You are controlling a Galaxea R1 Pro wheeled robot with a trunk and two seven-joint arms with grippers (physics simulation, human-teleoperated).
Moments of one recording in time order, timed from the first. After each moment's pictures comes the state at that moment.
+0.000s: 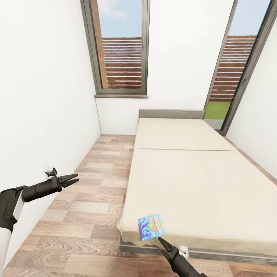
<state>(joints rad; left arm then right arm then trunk) -0.72 0.36 0.39 -0.83 0.07 0.86 -1.50 -0.28 0.03 -0.18 -0.49 -0.71 0.36 0.88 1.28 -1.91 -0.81</state>
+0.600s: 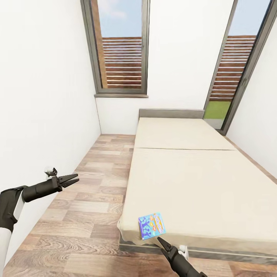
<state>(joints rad) -0.72 0.36 0.39 -0.83 0.07 0.86 -1.50 -0.28 0.03 -0.17 -0.49 -0.69 0.33 0.88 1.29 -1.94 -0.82</state>
